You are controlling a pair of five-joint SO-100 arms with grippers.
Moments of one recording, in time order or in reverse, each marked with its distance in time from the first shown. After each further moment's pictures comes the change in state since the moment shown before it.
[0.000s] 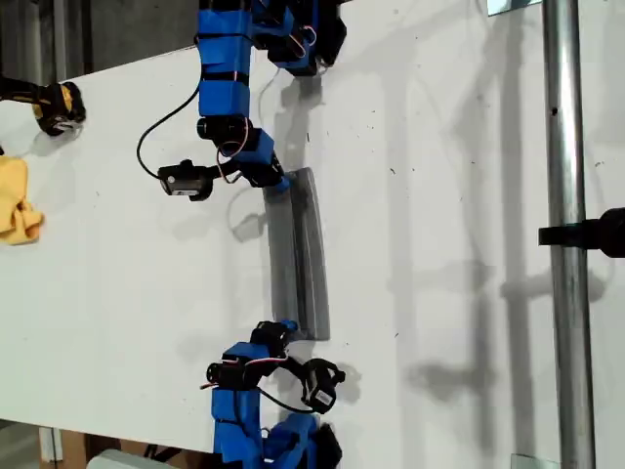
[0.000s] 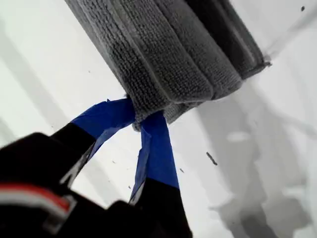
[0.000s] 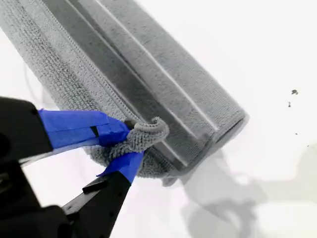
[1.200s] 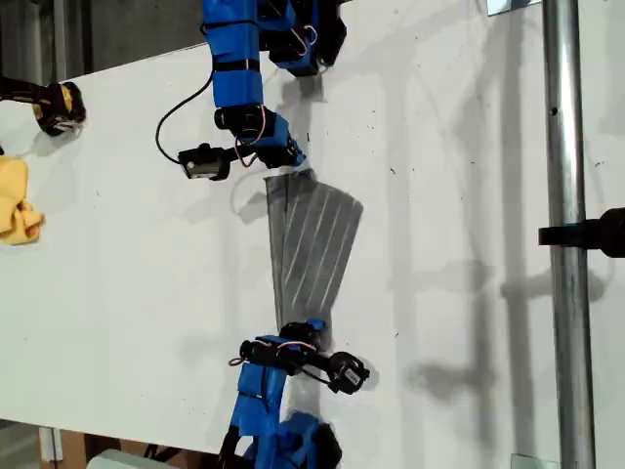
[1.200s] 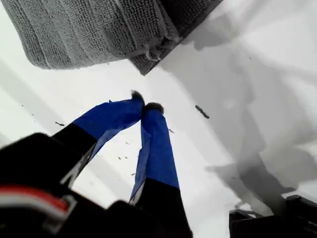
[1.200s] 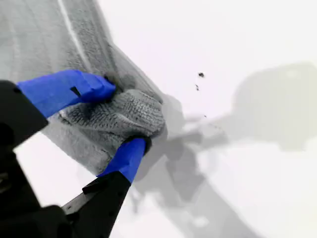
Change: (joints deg) arm 0 7.7 -15.5 -3.4 5.7 -10.3; arm 1 -3.3 7.4 14.0 -3.4 7.6
